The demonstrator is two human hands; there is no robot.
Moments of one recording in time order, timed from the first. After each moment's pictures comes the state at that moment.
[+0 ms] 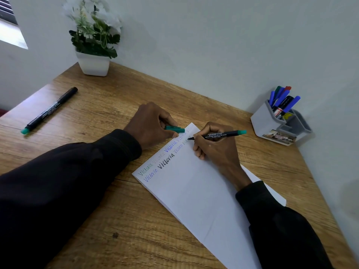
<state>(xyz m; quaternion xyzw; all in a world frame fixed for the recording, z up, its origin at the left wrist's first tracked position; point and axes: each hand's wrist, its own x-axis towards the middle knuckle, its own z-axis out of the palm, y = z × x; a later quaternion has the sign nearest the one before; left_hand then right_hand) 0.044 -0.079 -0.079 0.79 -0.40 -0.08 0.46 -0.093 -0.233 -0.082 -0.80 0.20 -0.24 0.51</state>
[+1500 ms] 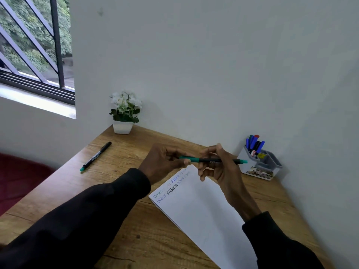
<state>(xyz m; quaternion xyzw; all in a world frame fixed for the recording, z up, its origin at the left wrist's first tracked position) -0.020 -0.027 -0.016 0.59 -0.41 -0.17 0.67 -0.143 -0.185 0.002 -0.68 0.05 -0.24 0.69</state>
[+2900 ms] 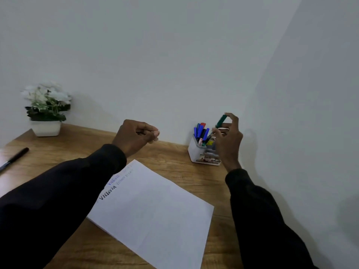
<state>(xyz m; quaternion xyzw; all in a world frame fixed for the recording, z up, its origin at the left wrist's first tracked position) -0.019 -0.144 0.018 0.67 -0.39 -0.09 0.63 -0.187 -0.390 0.031 -0.77 0.24 -0.54 0.24</state>
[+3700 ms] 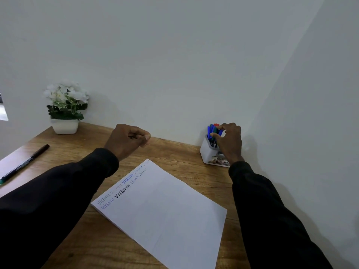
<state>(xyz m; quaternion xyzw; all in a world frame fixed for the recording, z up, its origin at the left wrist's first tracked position) 0.014 -0.107 -0.005 0.71 -0.37 -0.06 0.60 -0.139 -0.440 0.000 -0.86 0.32 -0.38 0.10</state>
